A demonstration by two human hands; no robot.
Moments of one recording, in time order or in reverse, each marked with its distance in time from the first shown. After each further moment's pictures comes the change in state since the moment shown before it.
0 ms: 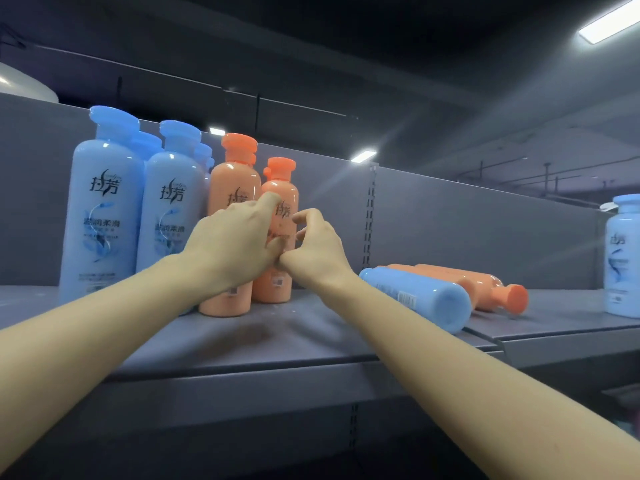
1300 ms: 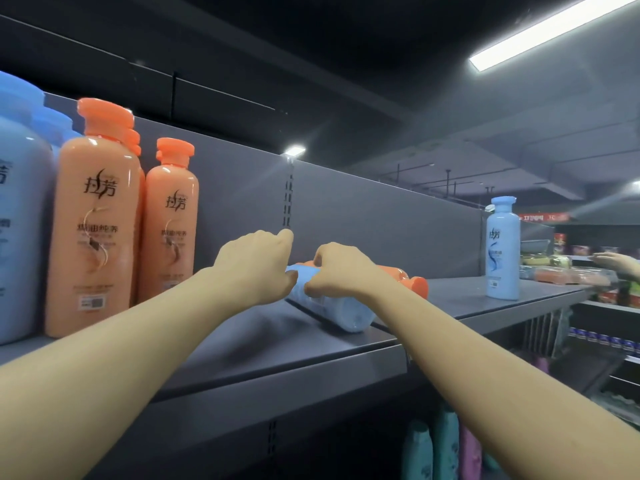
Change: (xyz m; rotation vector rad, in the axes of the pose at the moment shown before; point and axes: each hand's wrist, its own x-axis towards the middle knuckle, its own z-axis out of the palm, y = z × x) left_hand 0.033 0.096 0.080 0.033 -0.275 0.173; right_hand -0.008 0.067 -0.108 -0.766 -0.120 0.340
